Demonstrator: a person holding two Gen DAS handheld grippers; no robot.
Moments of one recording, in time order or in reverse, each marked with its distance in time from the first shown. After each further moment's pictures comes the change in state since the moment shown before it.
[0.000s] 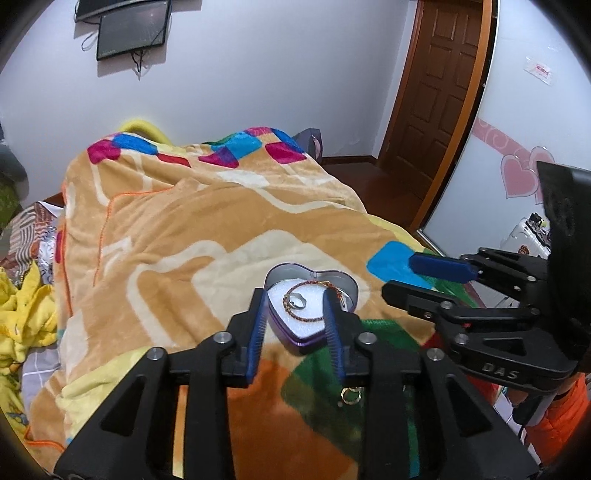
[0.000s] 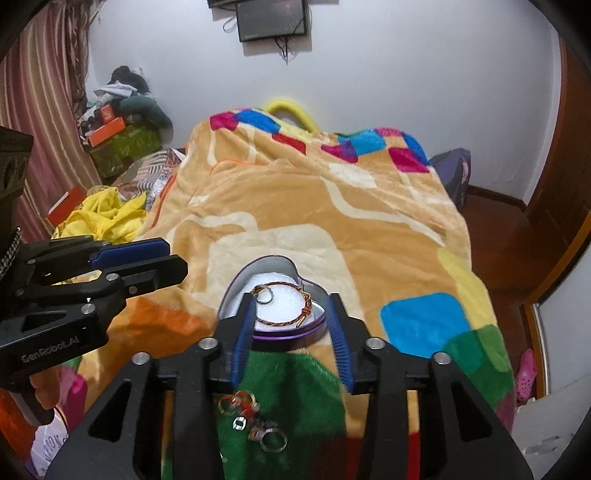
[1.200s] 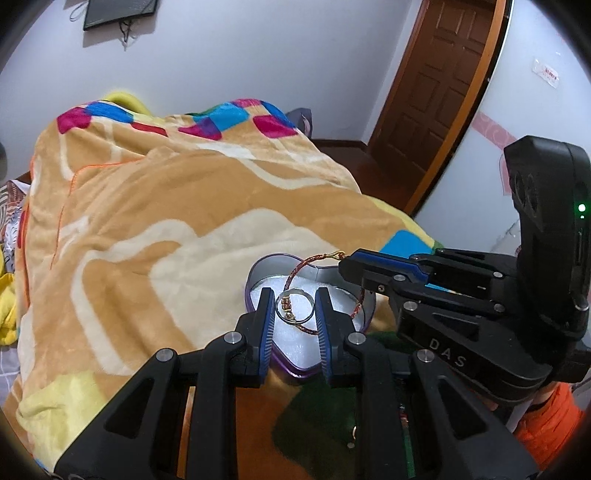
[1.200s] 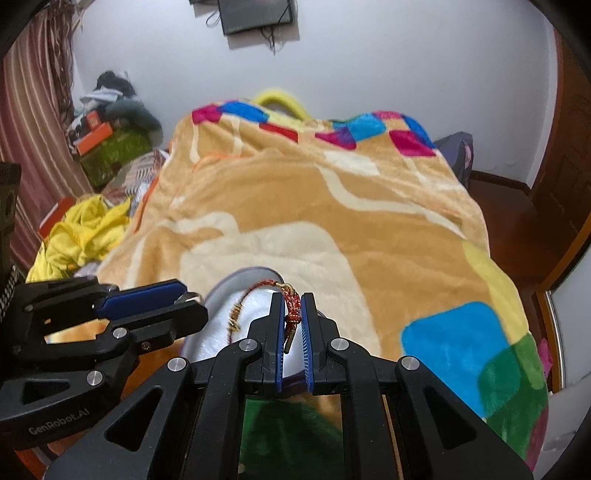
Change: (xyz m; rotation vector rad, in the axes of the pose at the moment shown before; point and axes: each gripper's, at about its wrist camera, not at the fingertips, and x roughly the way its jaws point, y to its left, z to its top) left arm 0.080 0.012 -0.001 -0.037 0.083 -0.087; right arm 0.065 -0.016 0.005 0.057 0.034 0.020
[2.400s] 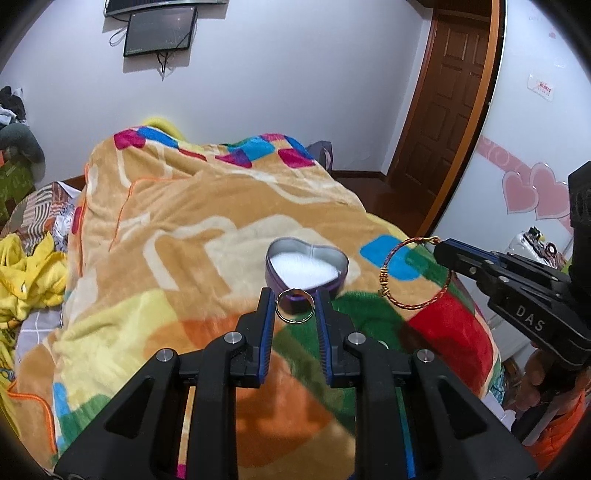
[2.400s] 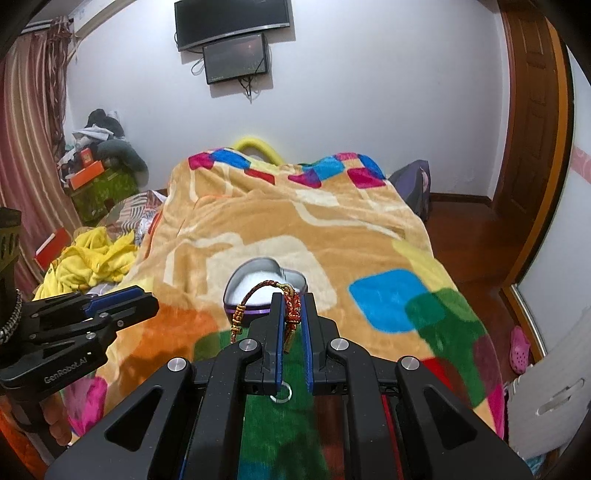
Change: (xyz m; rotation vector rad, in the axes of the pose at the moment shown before) left arm -0.111 -0.029 -0.051 -0.037 -0.149 0.109; right arm -0.113 0.024 -0.040 0.063 -0.189 -0.114
